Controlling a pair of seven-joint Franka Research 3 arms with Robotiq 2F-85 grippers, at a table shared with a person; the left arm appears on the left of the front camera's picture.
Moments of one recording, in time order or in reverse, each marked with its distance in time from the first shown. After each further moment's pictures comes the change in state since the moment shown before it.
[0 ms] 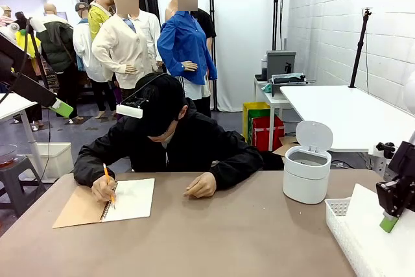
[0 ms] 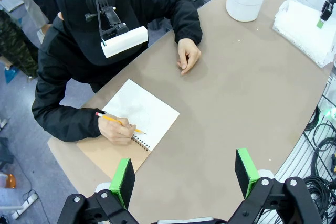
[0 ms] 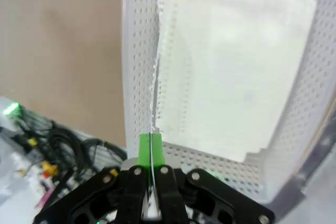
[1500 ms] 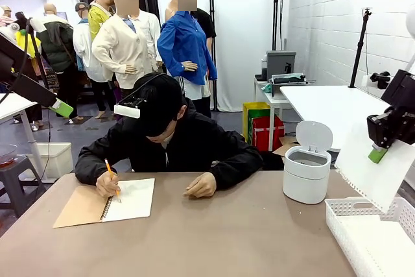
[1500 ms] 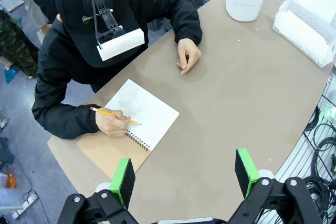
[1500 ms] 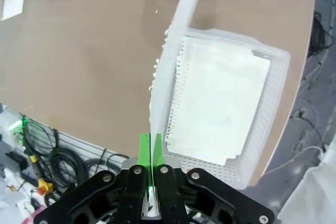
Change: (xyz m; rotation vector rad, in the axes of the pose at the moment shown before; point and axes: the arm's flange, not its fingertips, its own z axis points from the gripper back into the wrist) left arm 0.000 0.000 0.000 0.000 0.000 0.000; right arm 0.008 0.078 0.121 -0.081 -0.199 0.117
